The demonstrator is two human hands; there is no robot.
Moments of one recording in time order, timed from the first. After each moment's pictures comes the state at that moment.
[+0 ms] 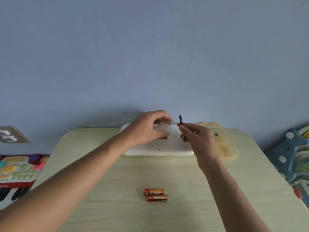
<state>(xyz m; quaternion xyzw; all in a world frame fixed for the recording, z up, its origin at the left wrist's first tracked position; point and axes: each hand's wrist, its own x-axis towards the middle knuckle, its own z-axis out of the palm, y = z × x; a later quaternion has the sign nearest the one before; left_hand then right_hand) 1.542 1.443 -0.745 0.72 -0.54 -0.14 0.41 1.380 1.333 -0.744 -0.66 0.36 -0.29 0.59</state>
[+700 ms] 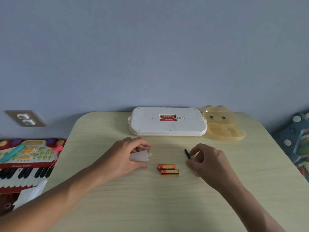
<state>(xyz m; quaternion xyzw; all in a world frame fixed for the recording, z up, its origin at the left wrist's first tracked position) 1.502 1.593 -0.789 0.79 -0.48 -0.18 0.33 1.299 1.397 -0.768 -0.86 0.38 -0.06 0.33</state>
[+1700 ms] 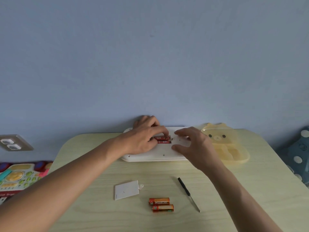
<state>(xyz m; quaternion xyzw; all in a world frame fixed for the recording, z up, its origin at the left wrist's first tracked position) 1.567 1.454 -0.762 0.76 -0.63 -0.09 0.14 1.387 1.322 -0.769 -0.89 0.27 -0.19 0.31</state>
